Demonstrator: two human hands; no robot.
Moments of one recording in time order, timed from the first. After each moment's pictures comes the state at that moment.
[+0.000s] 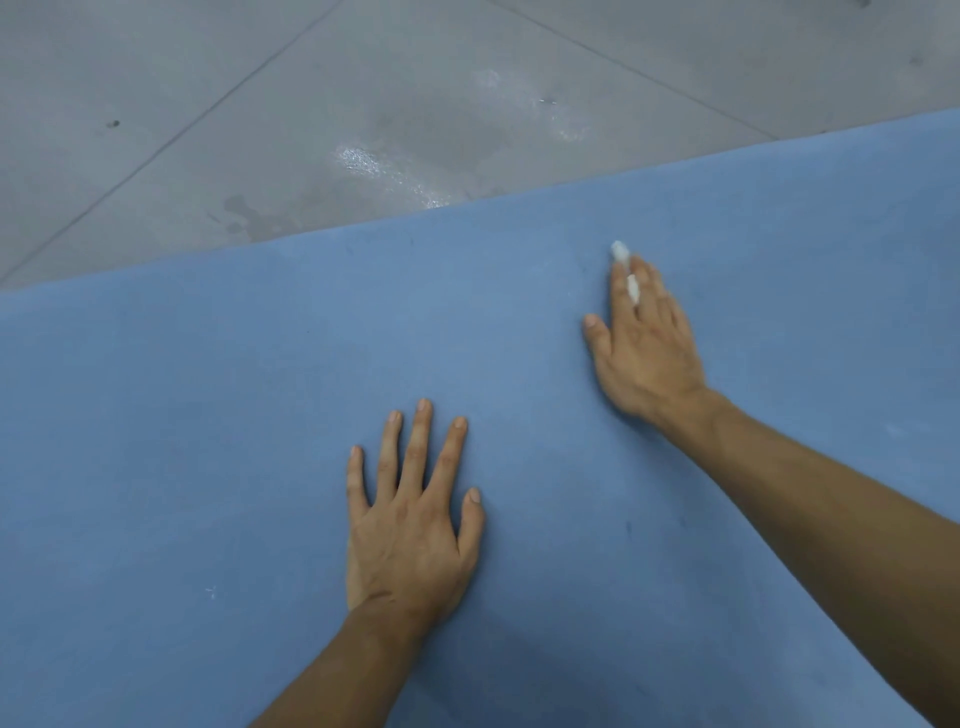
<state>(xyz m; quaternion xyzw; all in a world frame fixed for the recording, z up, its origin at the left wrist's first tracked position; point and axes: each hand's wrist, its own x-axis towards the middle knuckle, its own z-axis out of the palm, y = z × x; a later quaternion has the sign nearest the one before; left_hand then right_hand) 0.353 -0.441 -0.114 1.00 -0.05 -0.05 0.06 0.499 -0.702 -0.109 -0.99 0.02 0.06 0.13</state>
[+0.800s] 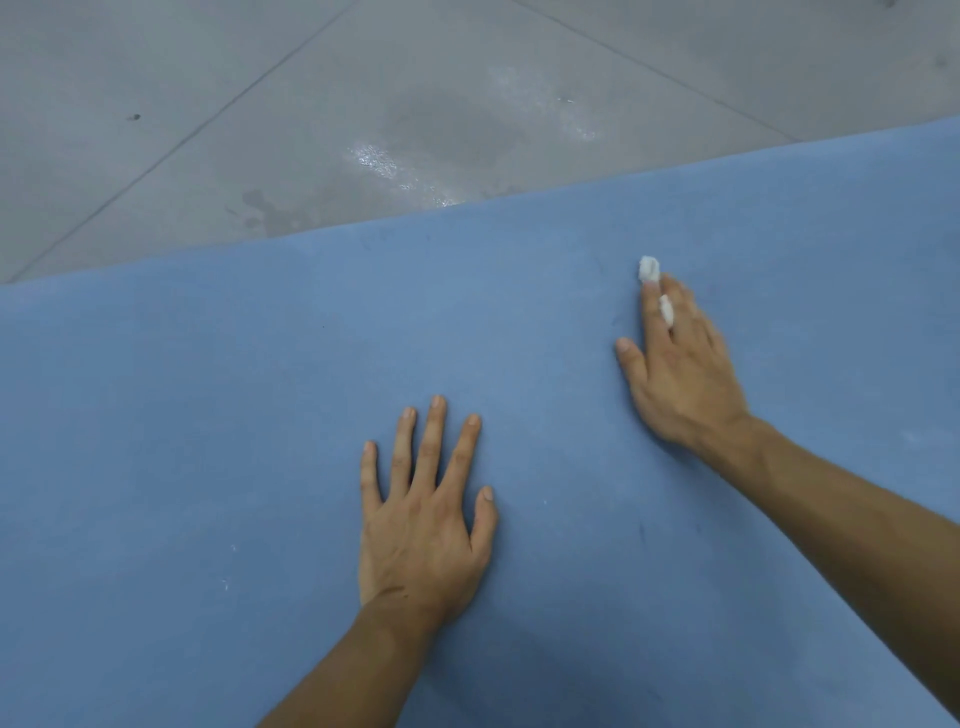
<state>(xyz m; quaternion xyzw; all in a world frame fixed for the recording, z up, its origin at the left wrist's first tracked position) 0.353 -0.441 -0.114 1.00 -0.06 -0.05 0.07 0.478 -0.724 -0.114 -0.99 -0.01 0.04 0.11</state>
